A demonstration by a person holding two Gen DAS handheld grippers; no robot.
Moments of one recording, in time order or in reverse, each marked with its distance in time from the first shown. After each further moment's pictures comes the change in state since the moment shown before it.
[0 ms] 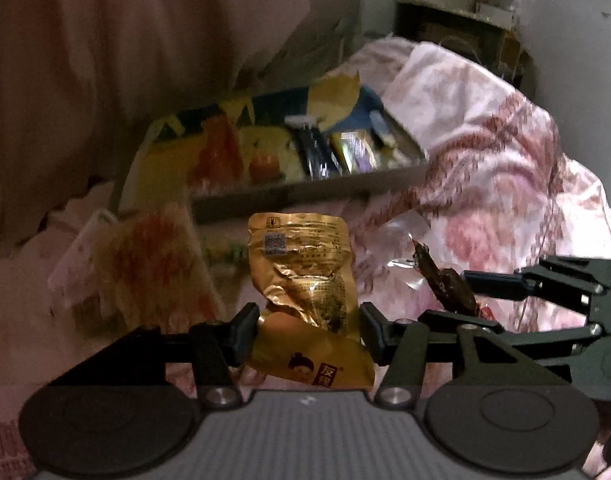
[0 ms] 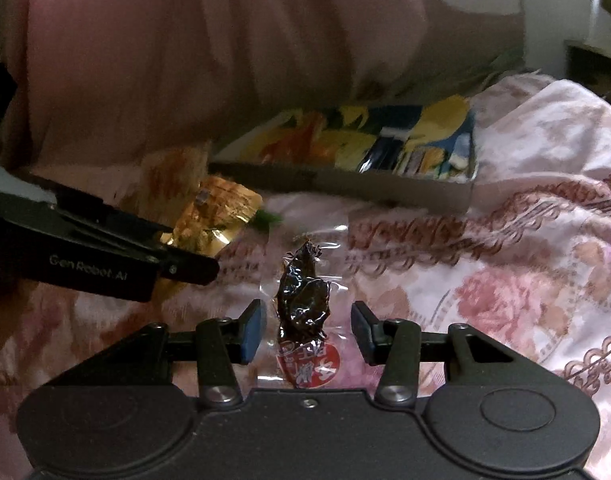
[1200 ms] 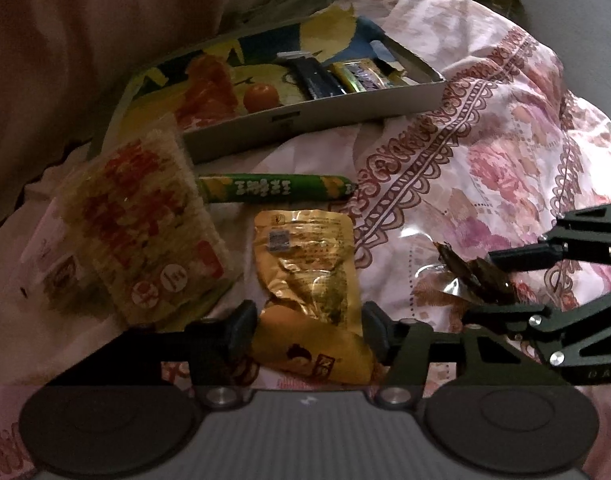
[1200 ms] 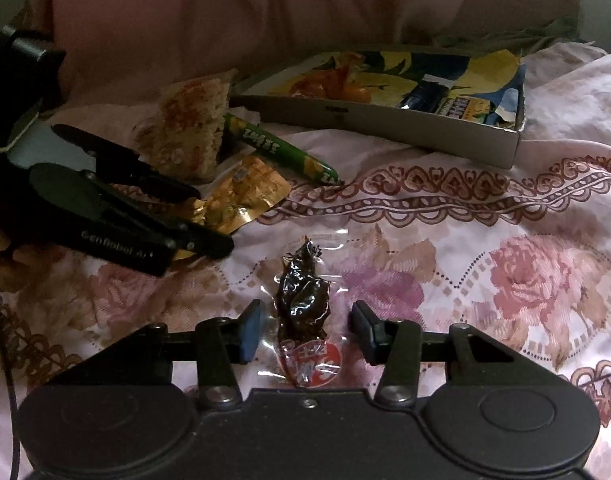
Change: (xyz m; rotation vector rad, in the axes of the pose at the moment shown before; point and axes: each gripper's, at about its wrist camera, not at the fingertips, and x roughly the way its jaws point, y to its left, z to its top) left arm 0.044 0.018 -0.029 0.084 0.152 -0.012; right arm 0.031 -0.005 -0.019 -0.095 0.195 0.124
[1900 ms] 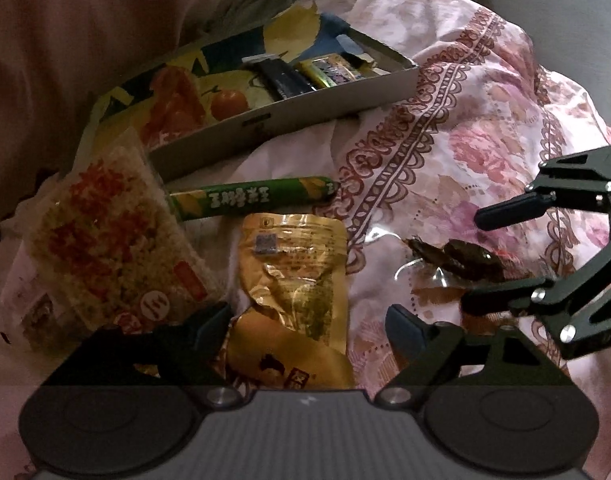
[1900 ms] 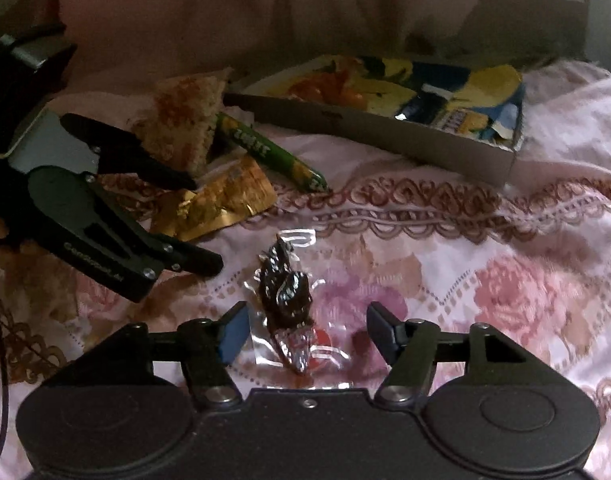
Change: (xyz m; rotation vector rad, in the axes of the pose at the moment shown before) left arm 0.014 -0.001 0.002 0.121 -0.016 -0.047; right arm 0.005 -0.007 0.008 -0.080 -0.010 -0.006
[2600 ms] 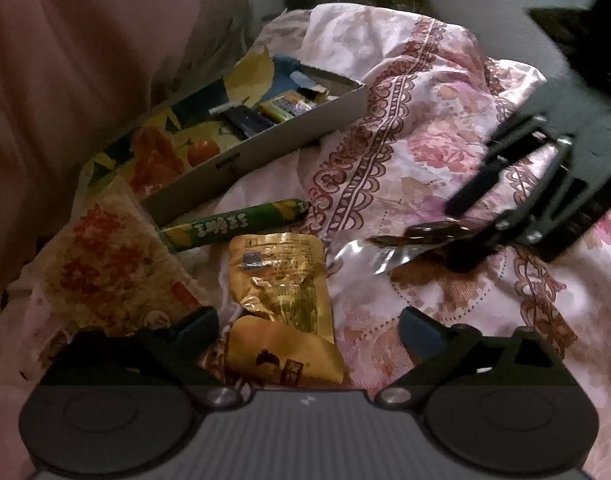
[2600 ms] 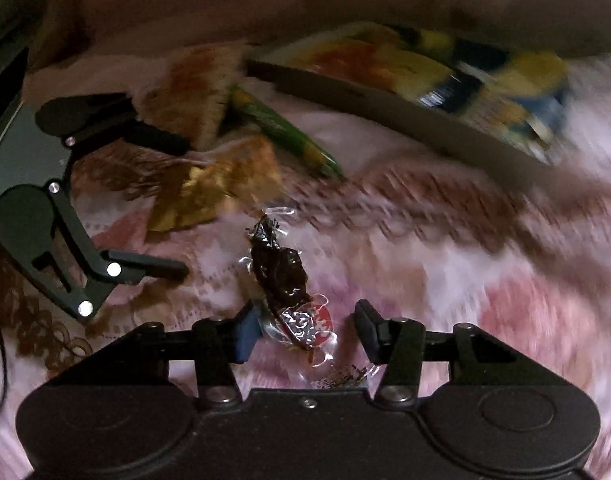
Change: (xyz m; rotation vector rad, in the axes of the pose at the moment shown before) left arm -0.017 -0.011 -0.020 0.183 -0.137 -0.008; right arm 0.001 -0.020 0.017 0.002 0.155 0.058
